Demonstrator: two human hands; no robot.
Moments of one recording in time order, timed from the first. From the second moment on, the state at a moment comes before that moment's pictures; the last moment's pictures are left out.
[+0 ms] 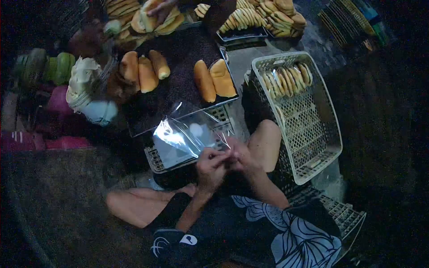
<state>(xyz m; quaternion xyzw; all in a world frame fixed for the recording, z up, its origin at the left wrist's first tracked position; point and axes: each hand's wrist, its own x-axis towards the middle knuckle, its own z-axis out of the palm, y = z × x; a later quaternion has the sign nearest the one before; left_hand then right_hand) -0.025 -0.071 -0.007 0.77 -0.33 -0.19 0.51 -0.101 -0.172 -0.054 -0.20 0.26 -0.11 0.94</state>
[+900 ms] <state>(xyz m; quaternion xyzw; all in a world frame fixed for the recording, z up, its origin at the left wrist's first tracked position) 0.106 -0.034 -0.030 0.05 0.06 -0.32 0.94 -0.023 -0.184 0.015 -0.66 0.21 -0.16 0.70</state>
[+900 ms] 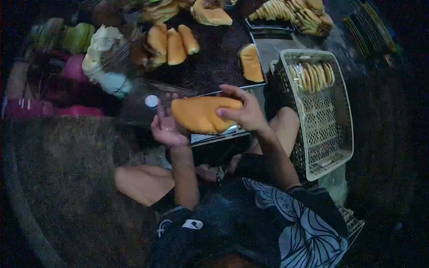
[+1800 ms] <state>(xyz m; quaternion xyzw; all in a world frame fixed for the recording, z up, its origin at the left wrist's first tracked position) -0.003 -0.116 -0.058 0.61 -0.17 -0.32 0.70 -0.081 -0.207 0.045 -0.85 0.20 -0.31 0.37</state>
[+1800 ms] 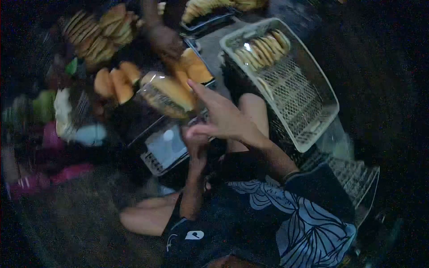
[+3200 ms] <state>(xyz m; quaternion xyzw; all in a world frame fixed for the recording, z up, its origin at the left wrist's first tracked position) -0.031 -0.068 -0.024 0.70 -0.37 -0.04 0.61 -0.065 -0.160 -0.008 -0.25 0.29 -0.31 0.87</state>
